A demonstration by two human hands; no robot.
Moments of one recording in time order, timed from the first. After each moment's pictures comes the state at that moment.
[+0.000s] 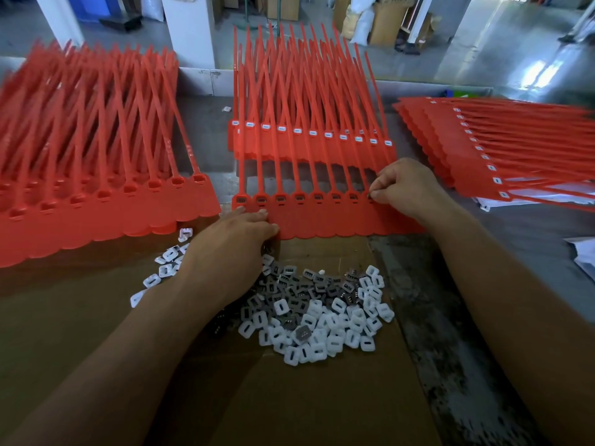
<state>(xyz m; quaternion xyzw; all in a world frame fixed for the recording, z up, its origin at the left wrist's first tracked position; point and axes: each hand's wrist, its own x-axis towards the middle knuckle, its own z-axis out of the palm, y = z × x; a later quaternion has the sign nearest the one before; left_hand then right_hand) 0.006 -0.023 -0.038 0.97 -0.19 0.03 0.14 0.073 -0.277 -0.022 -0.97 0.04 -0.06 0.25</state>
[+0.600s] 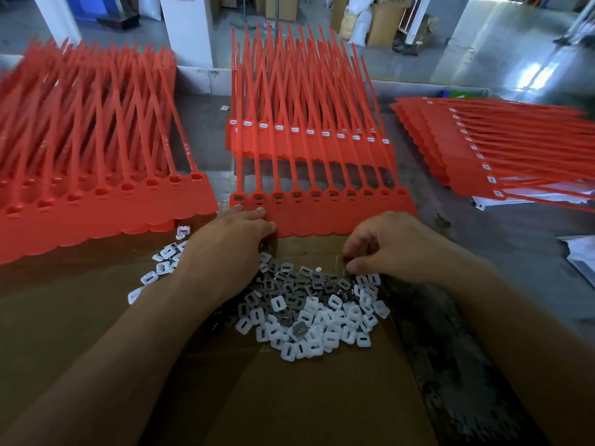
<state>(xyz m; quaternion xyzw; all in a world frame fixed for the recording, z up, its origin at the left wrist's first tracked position) 0.004 -0.023 -0.036 0.97 -0.20 0.03 0.13 -0.009 -0.242 -0.003 -0.97 -0.14 0.13 0.18</state>
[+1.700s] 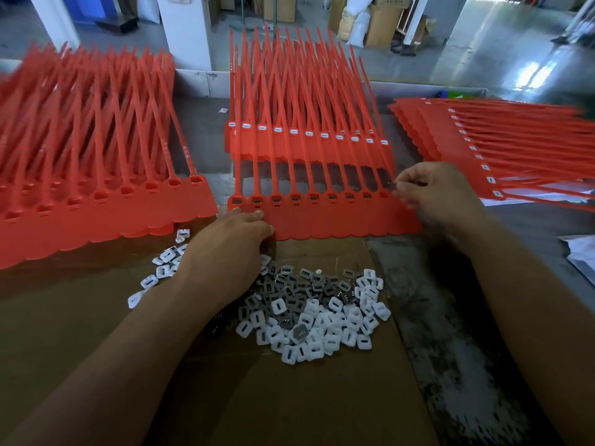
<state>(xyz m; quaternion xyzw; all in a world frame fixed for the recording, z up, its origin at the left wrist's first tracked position) 0.003 -0.026 -0.034 0.97 -0.19 0.04 0.14 0.041 -0.295 -0.011 -0.91 0.07 -0.08 0.40</state>
